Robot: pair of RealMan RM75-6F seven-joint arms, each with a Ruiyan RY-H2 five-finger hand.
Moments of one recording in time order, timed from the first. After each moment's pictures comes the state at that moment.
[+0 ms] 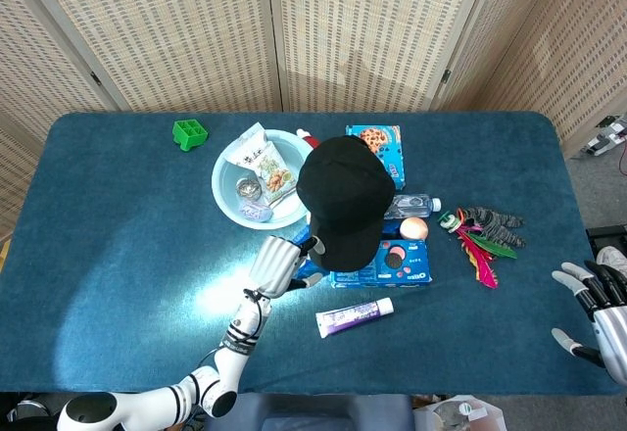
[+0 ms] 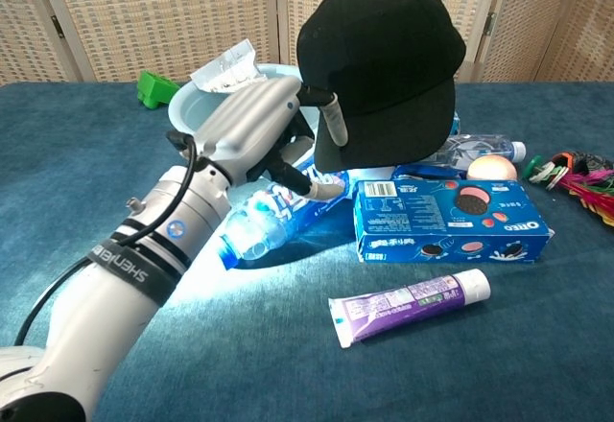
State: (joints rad) left arm -0.74 -2.15 -0.30 -1.01 1.53 1.31 0.11; right arm -0.03 -1.00 -0.02 -1.57 -1.68 1.65 0.07
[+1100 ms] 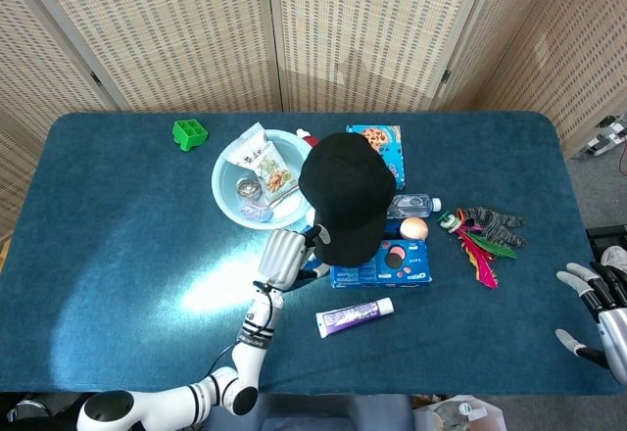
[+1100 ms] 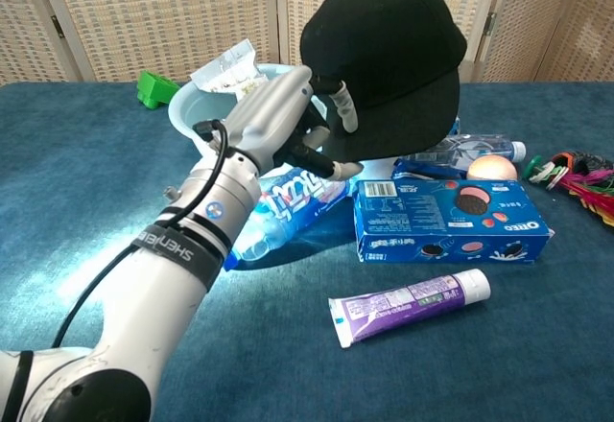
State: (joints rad) left arm -0.80 -2.22 -0.39 -1.01 1.39 1.29 0.11; right arm -0.04 -1.00 -0.02 -1.57 -1.68 1.65 0.07
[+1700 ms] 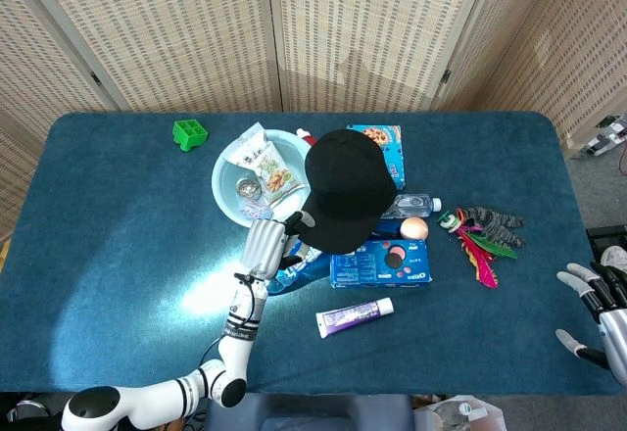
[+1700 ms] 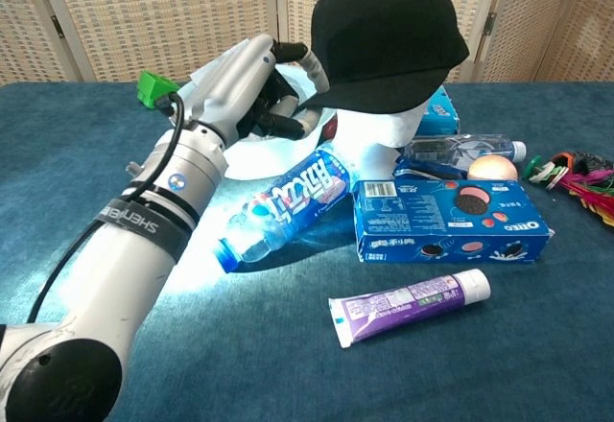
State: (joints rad) left arm -0.79 -2.15 -0.39 -1.04 1.40 1.34 0.05; right arm -0.04 -1.00 -0.01 -1.56 -1.68 1.66 0.08
